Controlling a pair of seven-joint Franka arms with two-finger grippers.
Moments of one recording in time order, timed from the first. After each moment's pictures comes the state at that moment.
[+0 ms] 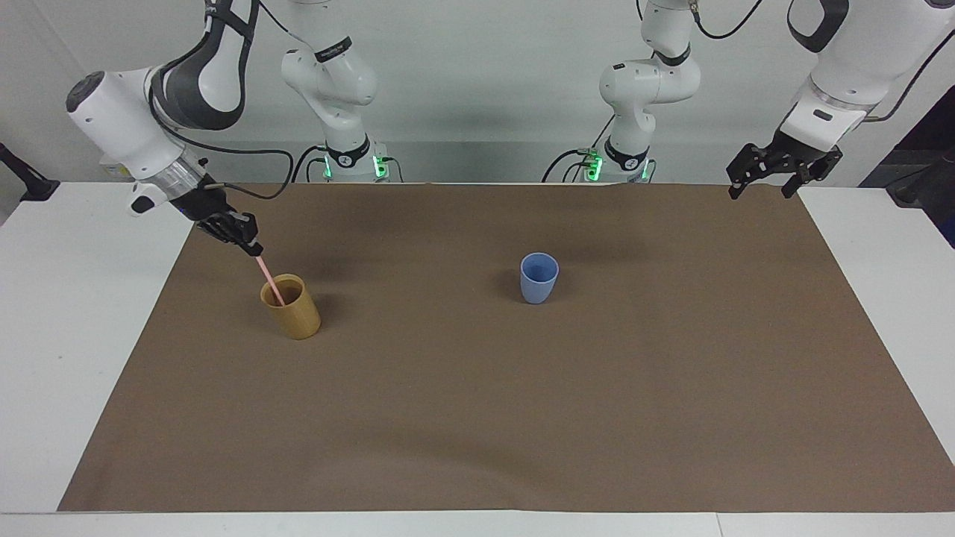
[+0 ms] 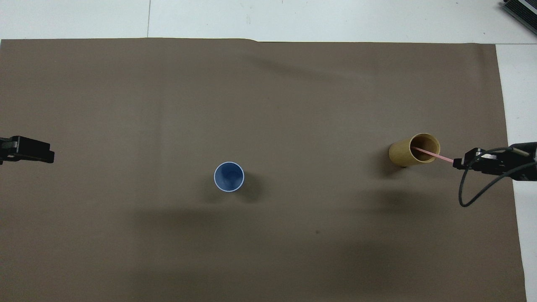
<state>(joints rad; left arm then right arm) 0.06 -0.09 -0.07 -1.68 -0.01 1.55 0.02 -0.38 -0.09 0.11 -2.10 0.38 1.97 -0.13</state>
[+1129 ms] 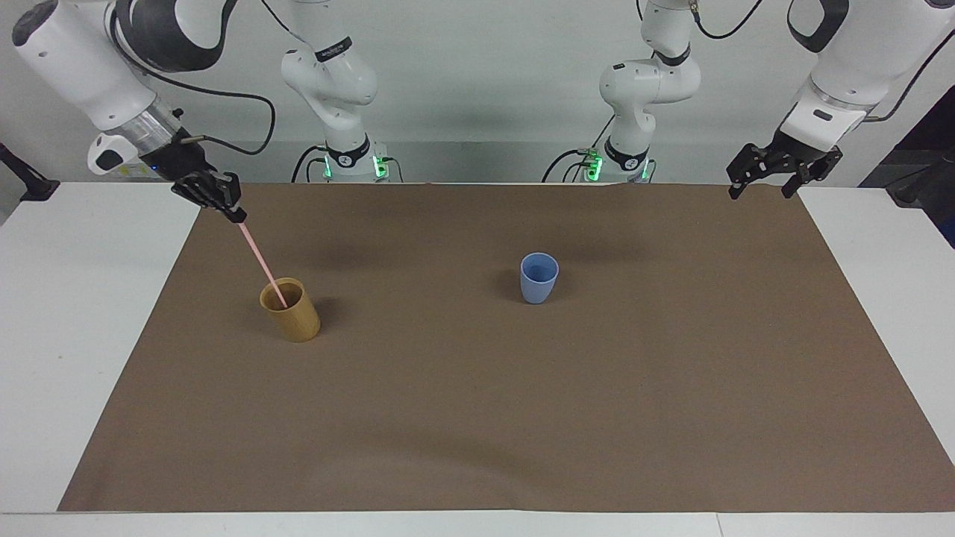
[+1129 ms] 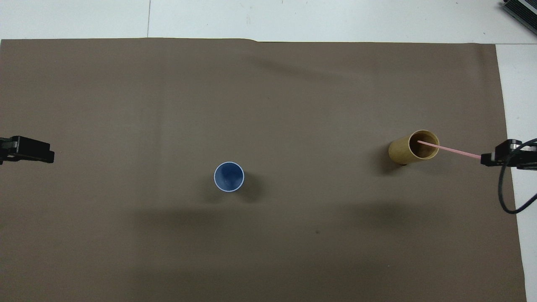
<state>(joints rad) 0.06 -0.09 -0.07 -1.68 -0.01 1.55 0.02 -0.37 -0.11 0.12 -1.81 0.30 1.64 -0.04</state>
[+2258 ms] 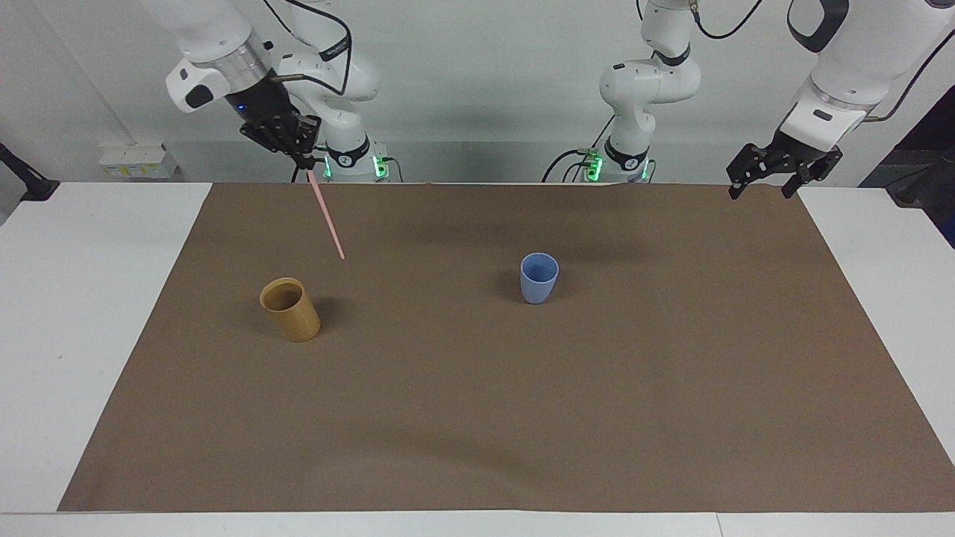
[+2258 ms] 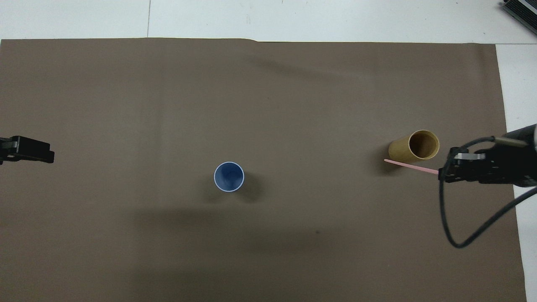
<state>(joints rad) 0.06 -0.09 -0.07 -1.68 -0.01 1.55 0.02 -0.08 -0.10 0.18 -1.59 0.21 1.42 0.37</state>
